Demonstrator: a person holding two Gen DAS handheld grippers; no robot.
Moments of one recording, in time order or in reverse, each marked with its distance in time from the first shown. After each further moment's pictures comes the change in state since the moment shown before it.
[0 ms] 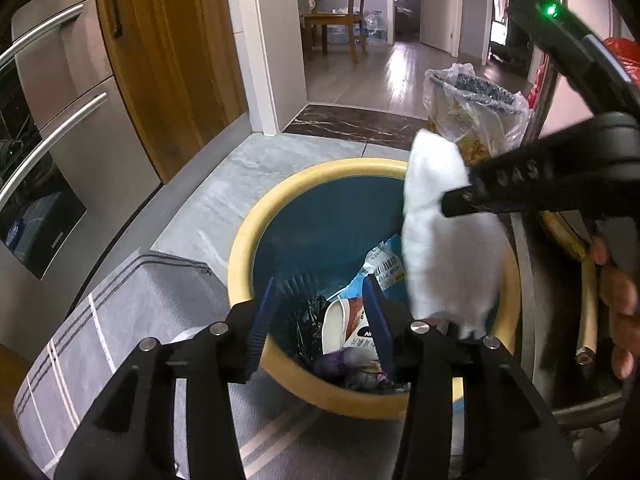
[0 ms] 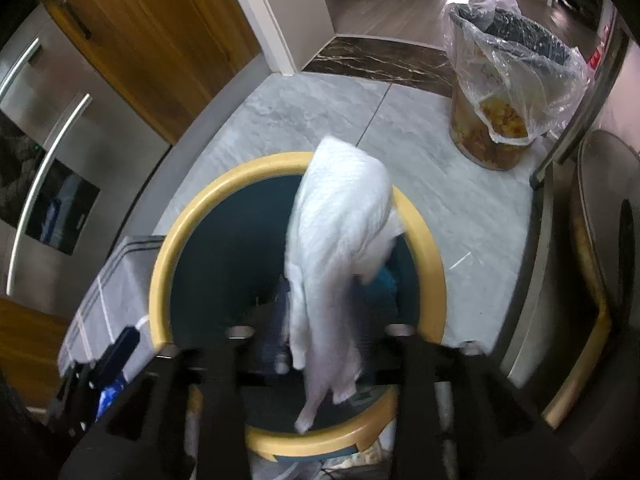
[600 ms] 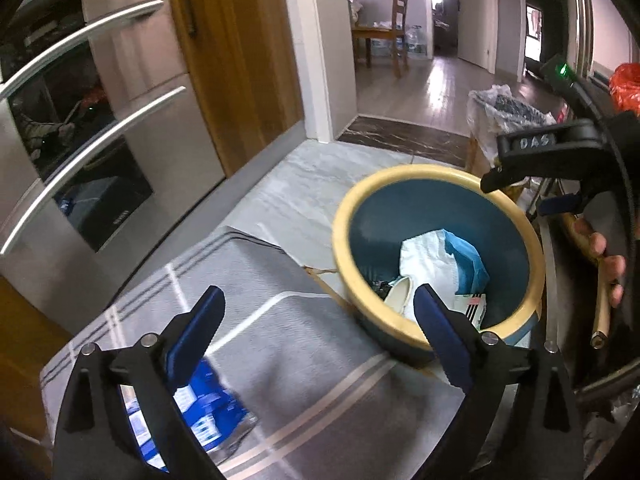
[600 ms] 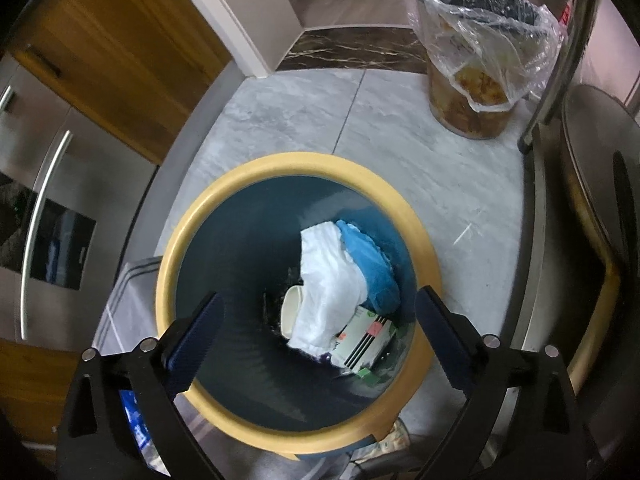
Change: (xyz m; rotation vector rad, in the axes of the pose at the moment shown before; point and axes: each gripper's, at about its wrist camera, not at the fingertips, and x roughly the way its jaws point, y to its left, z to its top) left arm -0.066 0.054 -0.028 -0.071 -0.042 0.139; right arm -0.002 -0.005 0.000 0.135 0.023 -0.007
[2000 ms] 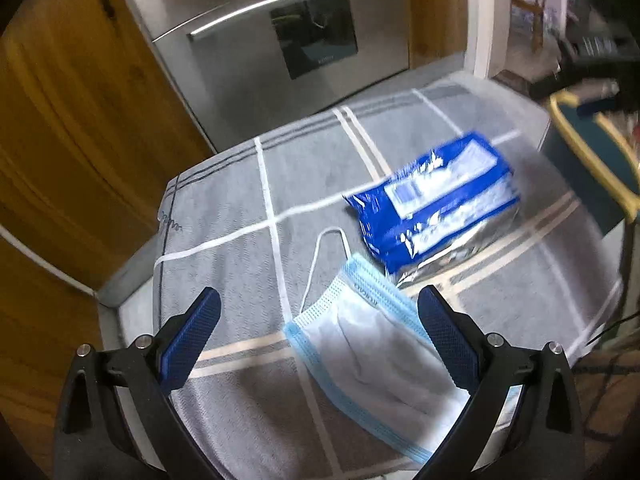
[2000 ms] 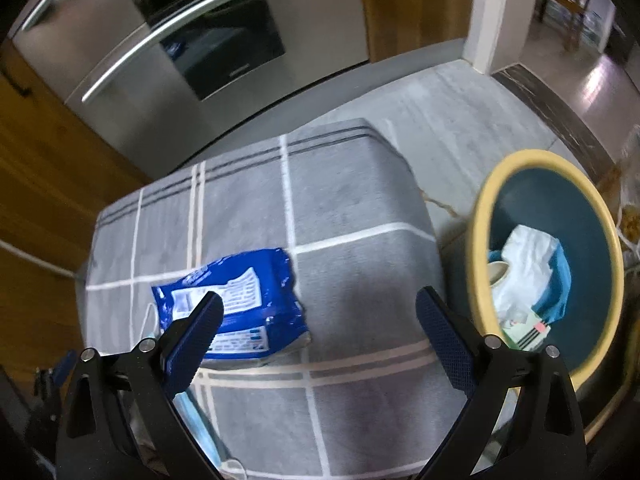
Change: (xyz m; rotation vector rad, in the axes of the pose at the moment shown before) left arm -0.077 0.174 -0.184 -0.252 0.282 0.345; right arm 0.005 0.246 -0.153 -0.655 0.130 0.125
